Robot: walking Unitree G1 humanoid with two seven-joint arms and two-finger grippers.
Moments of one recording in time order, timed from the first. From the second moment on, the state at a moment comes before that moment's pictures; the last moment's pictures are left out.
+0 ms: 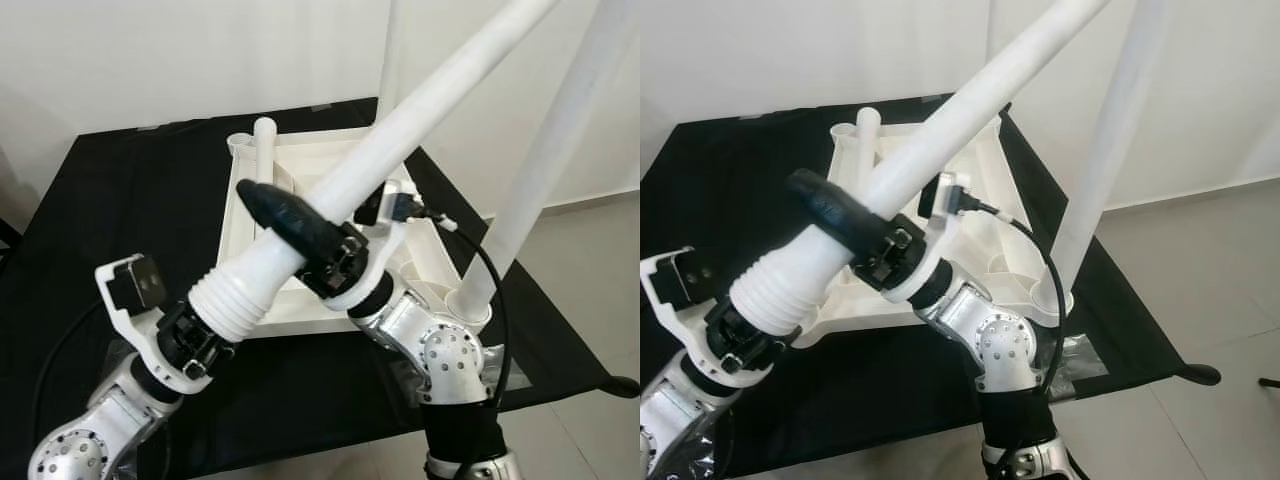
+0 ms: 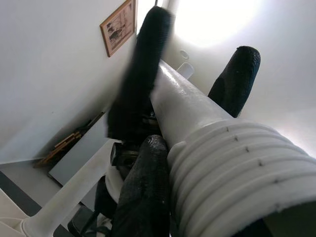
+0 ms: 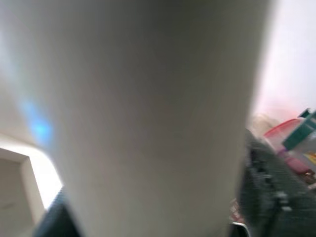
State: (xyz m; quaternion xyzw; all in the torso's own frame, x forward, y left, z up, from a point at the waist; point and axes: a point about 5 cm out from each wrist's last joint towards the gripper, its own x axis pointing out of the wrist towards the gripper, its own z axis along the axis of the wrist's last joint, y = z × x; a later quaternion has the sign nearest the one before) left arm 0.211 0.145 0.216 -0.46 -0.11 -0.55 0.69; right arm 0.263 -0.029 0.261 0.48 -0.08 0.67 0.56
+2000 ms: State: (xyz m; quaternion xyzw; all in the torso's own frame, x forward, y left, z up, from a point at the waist) left arm 0.279 0.216 0.180 -0.13 -0.04 -0.17 0.98; right arm 0.286 -0.024 0.224 0.06 -0.04 0.60 0.80
